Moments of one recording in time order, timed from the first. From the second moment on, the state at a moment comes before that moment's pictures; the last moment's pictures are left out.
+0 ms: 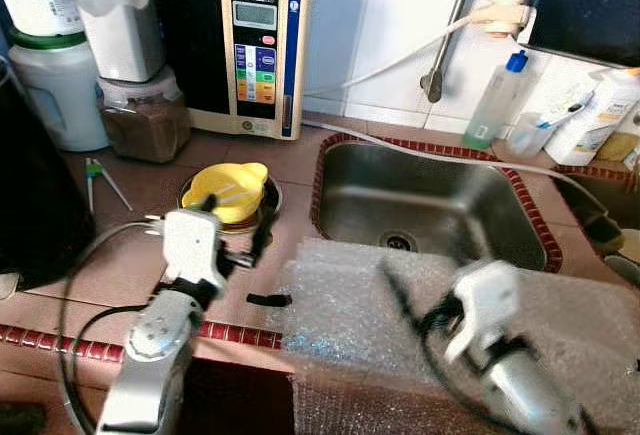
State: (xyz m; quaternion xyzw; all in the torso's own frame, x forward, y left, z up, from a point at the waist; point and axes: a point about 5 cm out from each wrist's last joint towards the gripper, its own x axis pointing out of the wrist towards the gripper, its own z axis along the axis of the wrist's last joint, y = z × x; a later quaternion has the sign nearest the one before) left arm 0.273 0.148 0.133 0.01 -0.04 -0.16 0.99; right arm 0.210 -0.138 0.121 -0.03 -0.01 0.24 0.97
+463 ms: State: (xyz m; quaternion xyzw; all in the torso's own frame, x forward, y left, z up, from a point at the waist) left arm 0.287 0.153 0.125 0.00 -0.04 -0.12 0.99; right arm 0.202 -0.132 0.123 0.04 0.03 0.30 0.95
